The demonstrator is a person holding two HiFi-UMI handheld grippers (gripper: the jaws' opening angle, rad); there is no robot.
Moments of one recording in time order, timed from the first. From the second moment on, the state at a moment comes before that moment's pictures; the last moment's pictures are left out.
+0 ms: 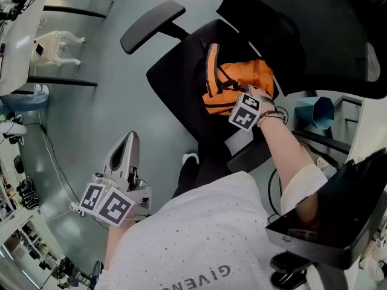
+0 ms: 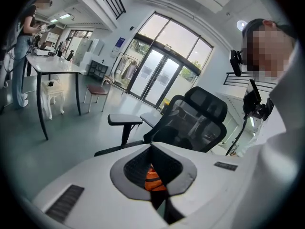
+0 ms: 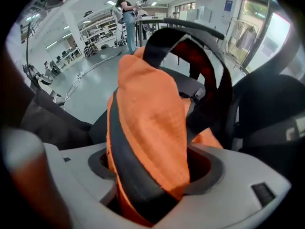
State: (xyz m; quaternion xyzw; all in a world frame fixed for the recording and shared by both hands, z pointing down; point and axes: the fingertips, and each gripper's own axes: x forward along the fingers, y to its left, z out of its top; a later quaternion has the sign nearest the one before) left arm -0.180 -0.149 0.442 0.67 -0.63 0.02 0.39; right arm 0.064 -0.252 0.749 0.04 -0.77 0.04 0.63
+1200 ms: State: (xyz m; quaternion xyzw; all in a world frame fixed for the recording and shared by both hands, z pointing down) left arm -0.156 -0.167 0.501 0.68 -0.60 0.05 0.41; right arm 0.082 -0.212 0.863 0.04 -0.67 0.02 0.74
